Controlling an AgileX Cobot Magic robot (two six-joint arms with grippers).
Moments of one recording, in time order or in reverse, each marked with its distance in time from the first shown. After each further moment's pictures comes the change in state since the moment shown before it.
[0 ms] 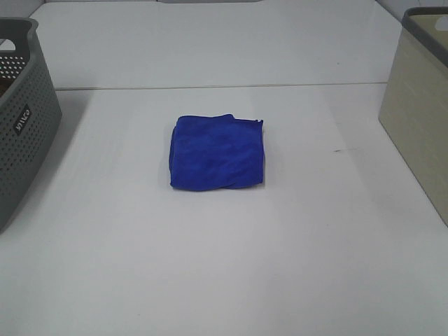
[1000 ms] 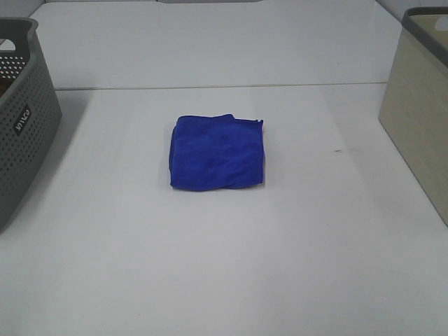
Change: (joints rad) left arm 0.000 0.000 0.000 0.000 0.000 0.000; right arm 0.000 0.000 0.000 0.000 0.000 0.000
